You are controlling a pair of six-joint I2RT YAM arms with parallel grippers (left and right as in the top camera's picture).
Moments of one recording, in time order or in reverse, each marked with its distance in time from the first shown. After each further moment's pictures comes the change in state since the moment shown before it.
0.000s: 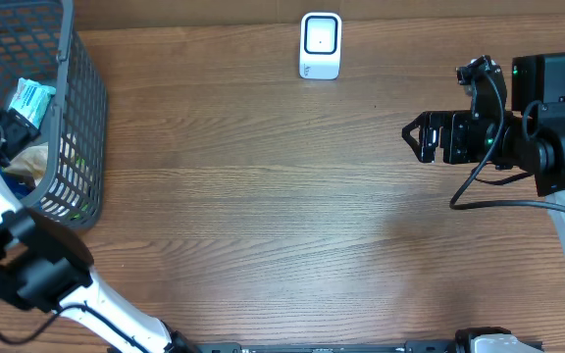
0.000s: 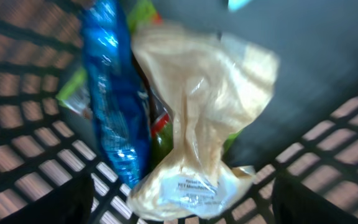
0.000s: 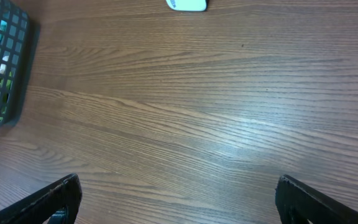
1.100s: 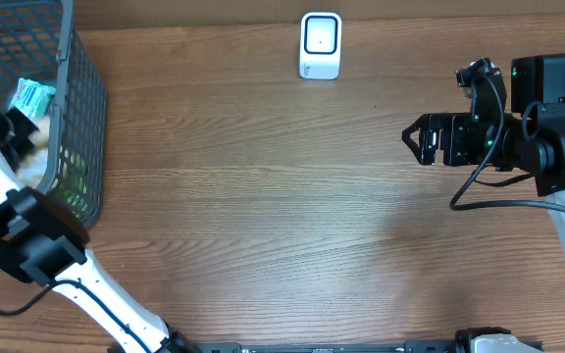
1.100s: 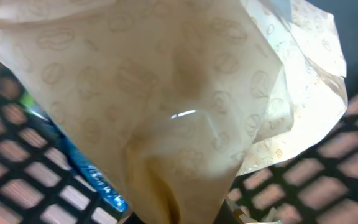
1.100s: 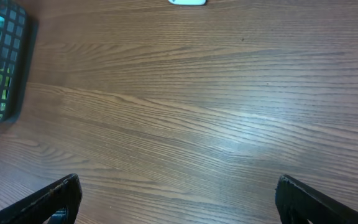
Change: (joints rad) left arm -0.013 0.184 0.274 -0.164 0.031 0.008; right arm 0.000 0.000 0.000 -0.019 0.000 0.000
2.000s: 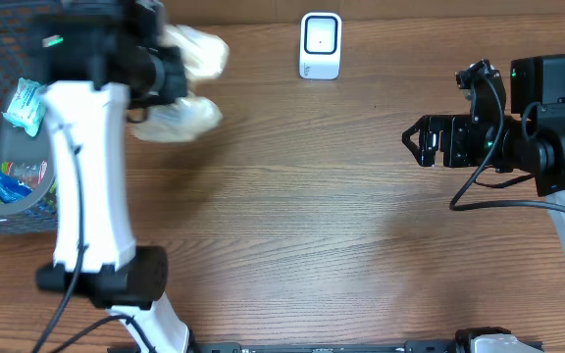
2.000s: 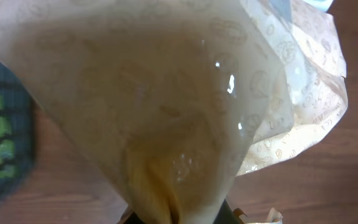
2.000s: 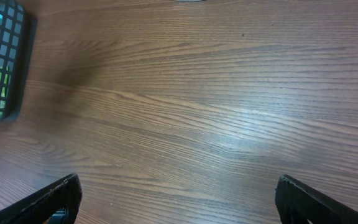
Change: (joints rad) left arm -0.711 -0.384 -0.011 -0.133 0.105 0.026; right arm 0.000 0.000 0.000 -0.014 0.000 0.000
